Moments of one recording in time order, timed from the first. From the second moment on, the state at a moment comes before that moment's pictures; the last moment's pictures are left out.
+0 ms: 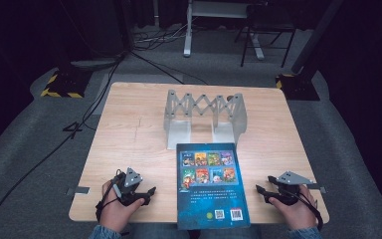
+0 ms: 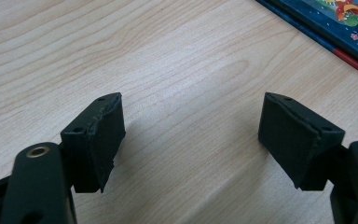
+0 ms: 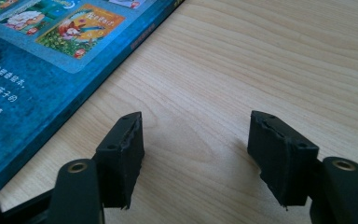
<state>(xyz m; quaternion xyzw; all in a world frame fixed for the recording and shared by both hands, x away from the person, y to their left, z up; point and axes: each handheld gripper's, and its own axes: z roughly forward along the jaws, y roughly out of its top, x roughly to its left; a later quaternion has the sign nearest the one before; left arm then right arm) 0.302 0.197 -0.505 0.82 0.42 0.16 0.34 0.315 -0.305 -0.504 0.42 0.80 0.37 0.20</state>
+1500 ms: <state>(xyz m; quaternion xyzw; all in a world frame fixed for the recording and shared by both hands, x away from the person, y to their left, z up) 0.301 0.148 -0.502 0.85 0.37 0.14 0.34 0.339 -0.248 -0.490 0.53 0.74 0.41 -0.04</state>
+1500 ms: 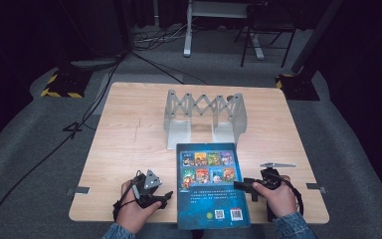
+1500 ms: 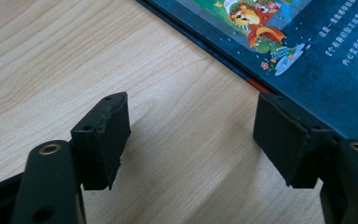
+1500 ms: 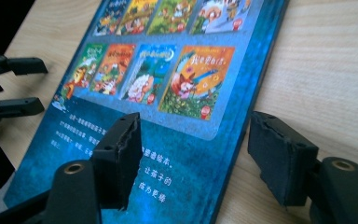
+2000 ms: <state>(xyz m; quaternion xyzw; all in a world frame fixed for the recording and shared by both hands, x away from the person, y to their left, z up) 0.302 0.148 -0.502 0.85 0.37 0.13 0.35 0.341 -0.235 -0.493 0.55 0.72 0.42 -0.08</state>
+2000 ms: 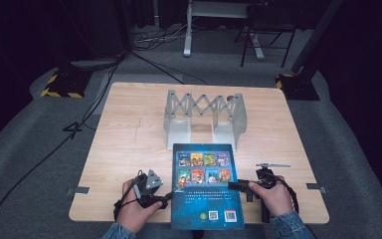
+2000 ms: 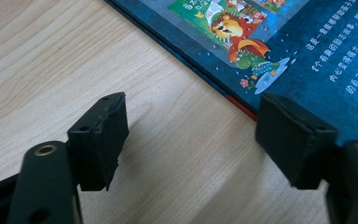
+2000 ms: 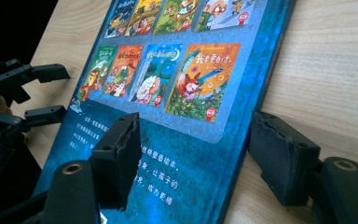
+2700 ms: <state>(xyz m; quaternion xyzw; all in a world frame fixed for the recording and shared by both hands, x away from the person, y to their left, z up) 0.302 0.149 -0.500 0.86 0.36 0.13 0.34 0.346 -0.225 -0.491 0.57 0.71 0.41 -0.07</state>
